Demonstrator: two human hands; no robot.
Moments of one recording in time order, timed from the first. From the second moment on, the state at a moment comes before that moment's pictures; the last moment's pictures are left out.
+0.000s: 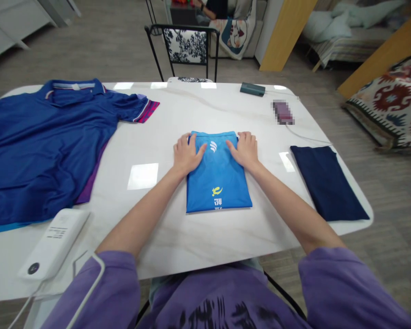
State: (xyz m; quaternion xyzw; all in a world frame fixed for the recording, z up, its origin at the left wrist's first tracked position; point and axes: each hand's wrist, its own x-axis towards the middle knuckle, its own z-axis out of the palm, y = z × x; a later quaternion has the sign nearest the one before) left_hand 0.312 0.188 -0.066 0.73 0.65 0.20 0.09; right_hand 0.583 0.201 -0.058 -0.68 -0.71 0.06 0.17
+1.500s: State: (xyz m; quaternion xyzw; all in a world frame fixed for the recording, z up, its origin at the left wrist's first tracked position) left_hand 0.688 0.162 0.001 0.77 0.49 0.25 0.32; right_hand 0.983 0.090 0.027 -0.81 -0.51 0.04 0.26
